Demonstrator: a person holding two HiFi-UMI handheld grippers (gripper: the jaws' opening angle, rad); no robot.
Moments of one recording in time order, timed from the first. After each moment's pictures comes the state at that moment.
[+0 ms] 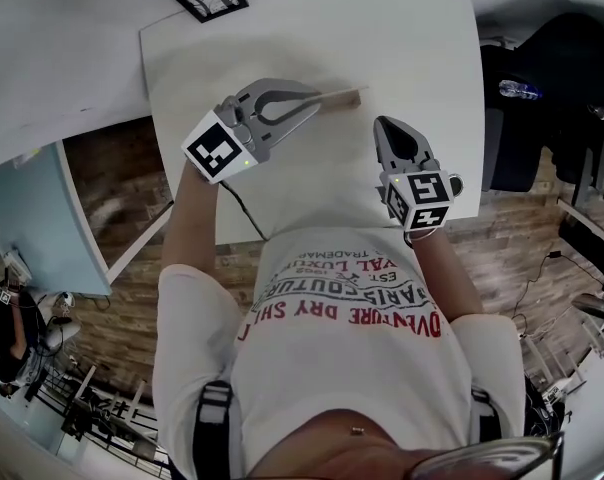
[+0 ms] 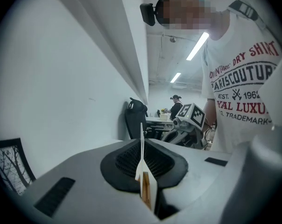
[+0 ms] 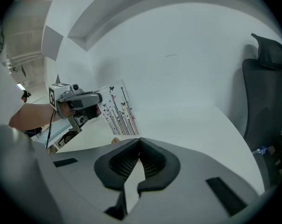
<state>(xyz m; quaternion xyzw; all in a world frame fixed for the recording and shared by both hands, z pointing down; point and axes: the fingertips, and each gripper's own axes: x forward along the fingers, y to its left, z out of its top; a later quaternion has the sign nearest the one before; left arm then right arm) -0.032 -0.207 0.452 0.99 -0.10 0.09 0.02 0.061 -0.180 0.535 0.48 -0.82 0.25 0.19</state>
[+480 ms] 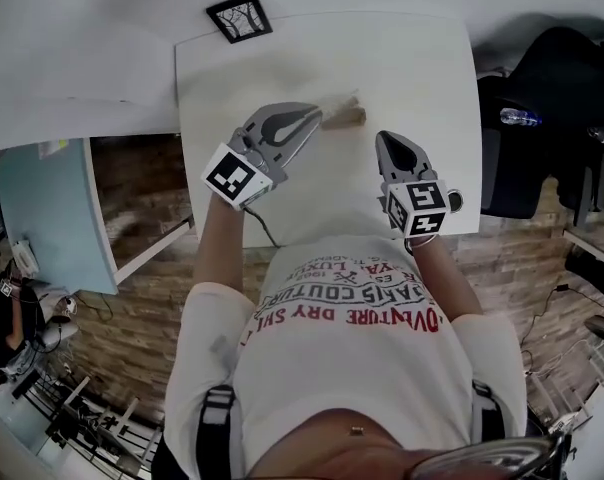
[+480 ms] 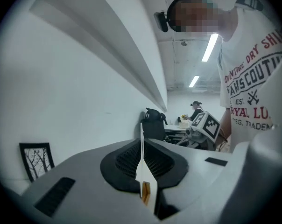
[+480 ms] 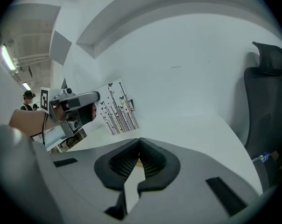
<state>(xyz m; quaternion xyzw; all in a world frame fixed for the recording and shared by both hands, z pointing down) -0.050 -0.190 0.405 0.97 -0.25 0.03 0.04 0.055 -0.168 0.501 0.47 -0.84 0.22 0.16</state>
